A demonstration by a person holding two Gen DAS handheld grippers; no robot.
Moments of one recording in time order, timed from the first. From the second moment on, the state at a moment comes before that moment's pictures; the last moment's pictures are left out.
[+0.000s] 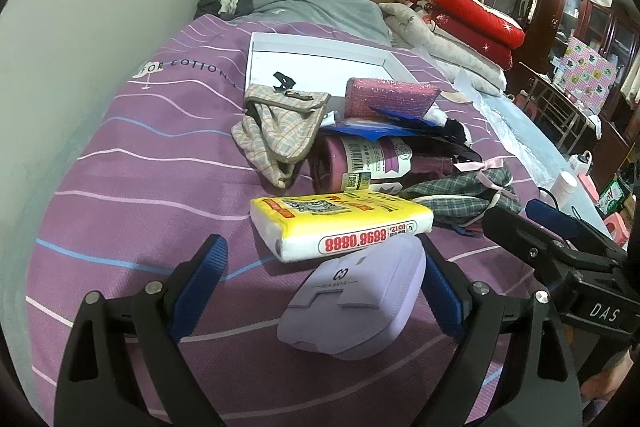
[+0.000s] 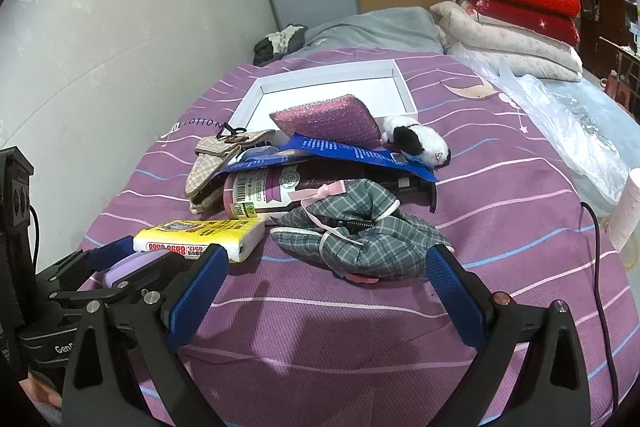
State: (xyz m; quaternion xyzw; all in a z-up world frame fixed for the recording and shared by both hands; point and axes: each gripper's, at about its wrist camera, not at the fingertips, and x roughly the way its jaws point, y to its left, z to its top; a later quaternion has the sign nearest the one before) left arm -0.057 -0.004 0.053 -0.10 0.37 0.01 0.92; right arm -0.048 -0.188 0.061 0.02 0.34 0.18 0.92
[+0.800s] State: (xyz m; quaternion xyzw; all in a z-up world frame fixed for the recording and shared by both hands) left arm -0.063 -0.008 0.055 -0.11 0.38 -0.05 0.92; right arm -0.047 -0.188 0.061 0.02 0.35 0.18 0.92
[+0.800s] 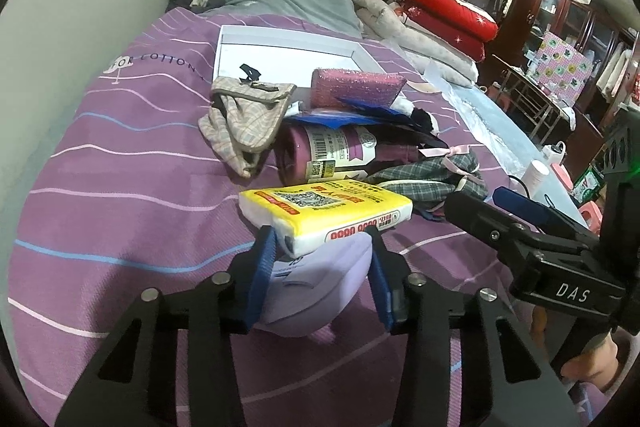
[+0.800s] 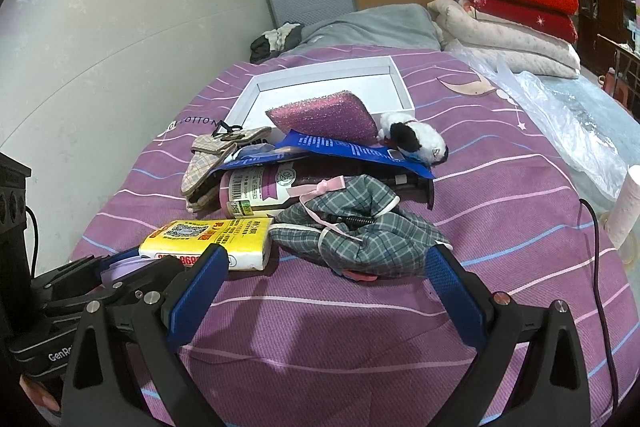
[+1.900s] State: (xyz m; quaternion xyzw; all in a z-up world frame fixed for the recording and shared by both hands) left arm -0.075 0.027 0.079 -0.14 0.35 -0.01 0.93; right arm -0.067 -0.162 0.076 -0.02 0.34 0.20 0.92
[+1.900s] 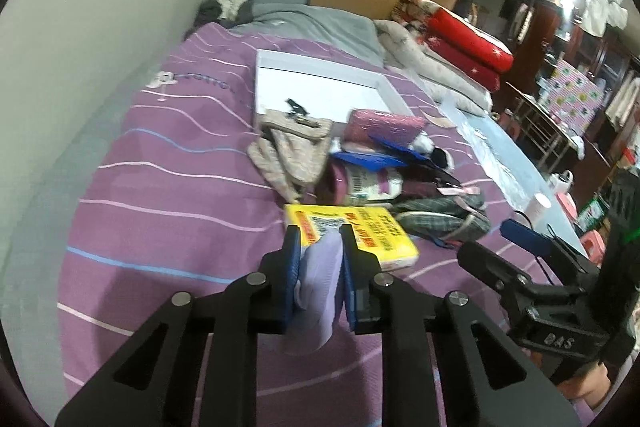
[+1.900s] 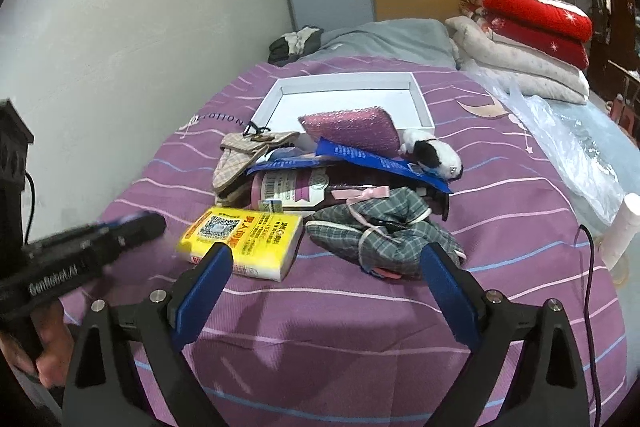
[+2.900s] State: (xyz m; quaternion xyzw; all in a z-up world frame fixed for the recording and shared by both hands) left arm -0.063 0.047 0.049 -0.18 0.40 -0.03 0.90; right arm -0.004 -0.123 0.020 0.12 0.52 0.25 0.81
